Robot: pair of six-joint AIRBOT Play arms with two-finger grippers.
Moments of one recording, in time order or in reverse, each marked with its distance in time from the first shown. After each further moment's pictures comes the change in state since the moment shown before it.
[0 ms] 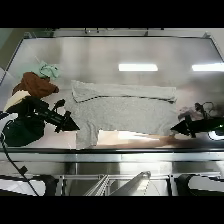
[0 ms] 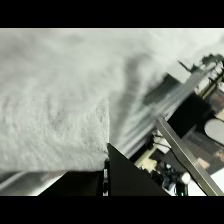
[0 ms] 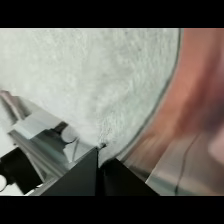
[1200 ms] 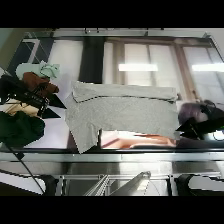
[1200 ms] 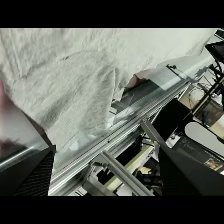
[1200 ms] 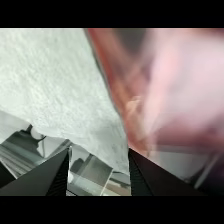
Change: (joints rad) left arm 0.154 -0.084 0.341 0.081 0.203 -0.138; right arm -0.003 -0.007 0.028 -0.187 -0.041 0.111
